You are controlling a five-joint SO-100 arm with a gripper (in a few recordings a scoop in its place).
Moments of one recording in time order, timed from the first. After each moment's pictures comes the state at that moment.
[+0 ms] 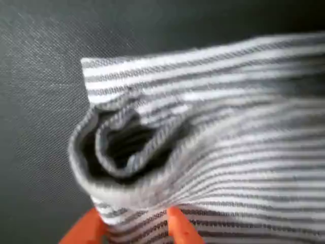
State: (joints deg) arm 9.3 79.3 97.7 58.6 -104.8
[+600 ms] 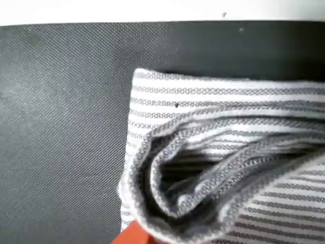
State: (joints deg) arm 4.7 68.4 82.9 56.6 -94.0
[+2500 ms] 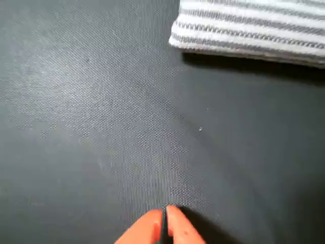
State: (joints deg) arm -2.4 190.1 177.5 73.3 -89.8
